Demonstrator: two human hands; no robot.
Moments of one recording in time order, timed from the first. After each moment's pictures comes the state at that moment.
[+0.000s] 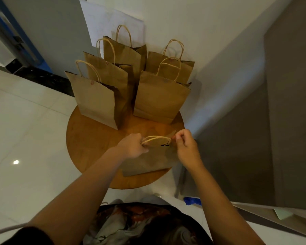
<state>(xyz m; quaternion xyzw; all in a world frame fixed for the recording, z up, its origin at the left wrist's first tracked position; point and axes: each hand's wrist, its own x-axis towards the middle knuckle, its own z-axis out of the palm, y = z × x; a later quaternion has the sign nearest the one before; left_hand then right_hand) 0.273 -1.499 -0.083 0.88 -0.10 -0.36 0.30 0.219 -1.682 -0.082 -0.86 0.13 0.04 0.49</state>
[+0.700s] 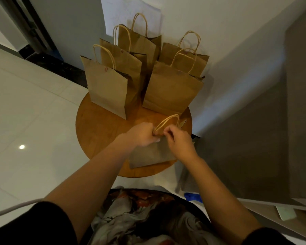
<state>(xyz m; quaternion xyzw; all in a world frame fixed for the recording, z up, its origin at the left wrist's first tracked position) 0.266 -1.497 -0.082 0.88 -0.17 -0.32 0.30 0.218 -1.647 -0.083 -0.94 -0.03 0.08 0.33</state>
